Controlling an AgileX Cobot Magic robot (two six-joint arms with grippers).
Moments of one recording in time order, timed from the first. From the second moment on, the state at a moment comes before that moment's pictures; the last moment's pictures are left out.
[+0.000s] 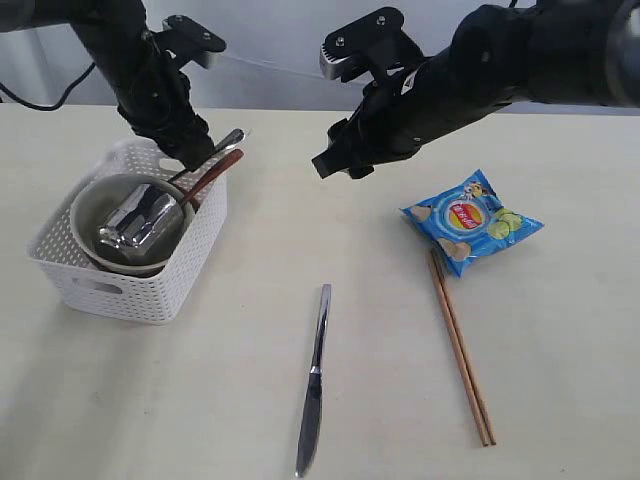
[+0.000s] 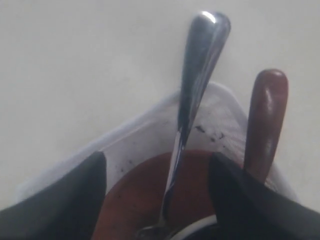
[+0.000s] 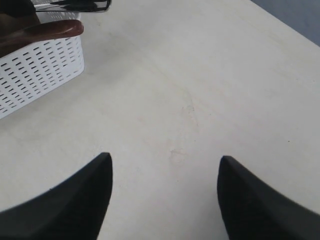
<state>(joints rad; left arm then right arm) -0.30 2.10 -1.75 -0.06 0.96 0.52 0.51 1.81 -1.27 0.18 0.37 -0.38</state>
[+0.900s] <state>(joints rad) -0.30 2.16 -1.75 -0.08 0.97 0.56 0.51 1.81 -1.27 0.18 0.36 -0.38</state>
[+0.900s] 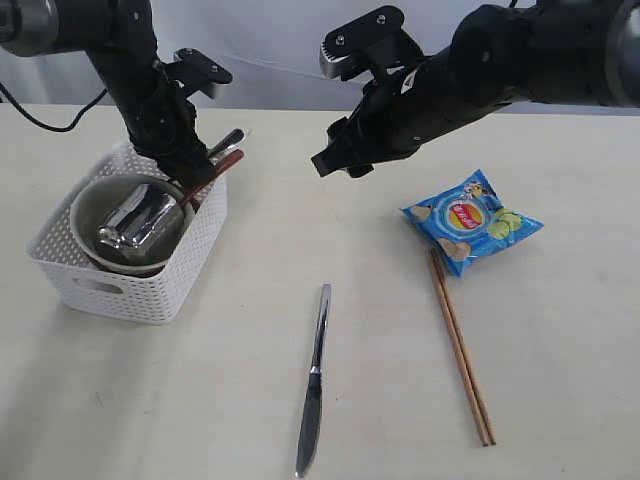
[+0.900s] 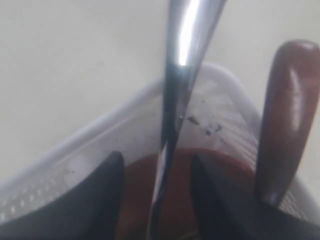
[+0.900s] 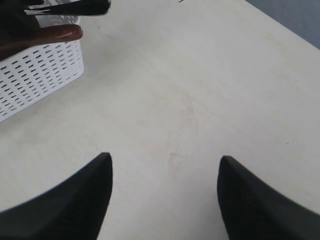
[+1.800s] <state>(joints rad) -0.30 2.04 -1.75 -0.07 0.96 0.57 0.51 1.81 -1.27 0.18 0.35 -0.38</state>
